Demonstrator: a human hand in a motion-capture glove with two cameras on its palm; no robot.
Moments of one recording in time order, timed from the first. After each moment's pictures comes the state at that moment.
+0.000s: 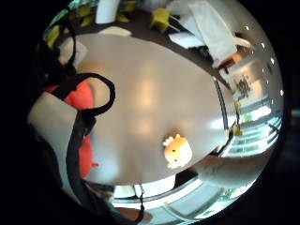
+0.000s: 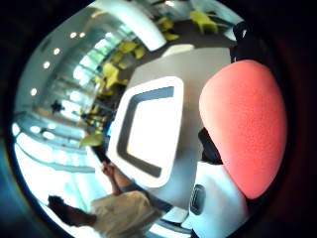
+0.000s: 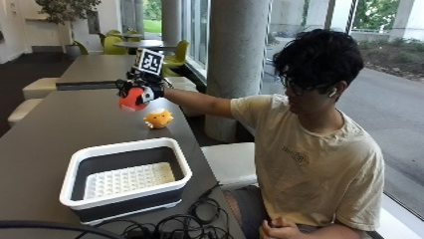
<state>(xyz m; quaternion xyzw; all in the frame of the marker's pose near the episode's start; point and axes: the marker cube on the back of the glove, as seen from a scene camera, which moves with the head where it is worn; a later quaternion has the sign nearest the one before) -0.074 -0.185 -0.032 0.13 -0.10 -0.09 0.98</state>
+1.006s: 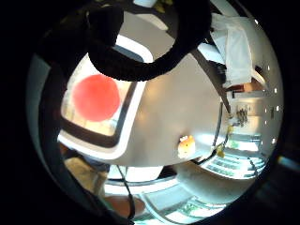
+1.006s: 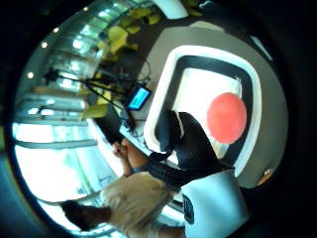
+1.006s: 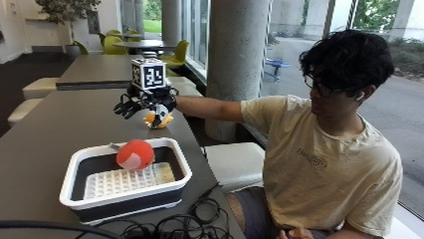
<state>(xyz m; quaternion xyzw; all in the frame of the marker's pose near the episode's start) -0.261 -0.156 -0.046 -0.01 -0.06 -0.20 0.98</state>
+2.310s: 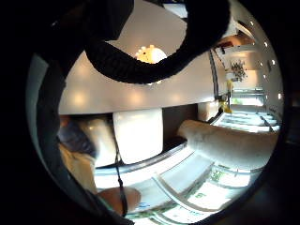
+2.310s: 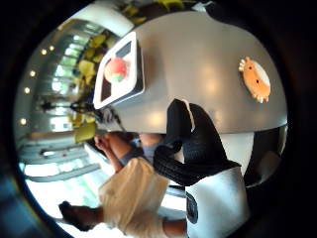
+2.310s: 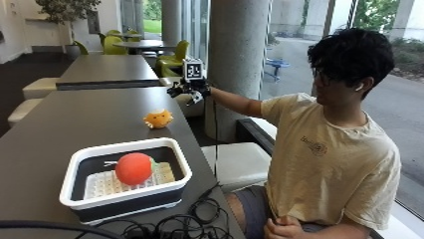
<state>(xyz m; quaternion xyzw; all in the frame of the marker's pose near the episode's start) -0.041 0.038 -0.001 -0.04 -0.07 0.00 1.00</state>
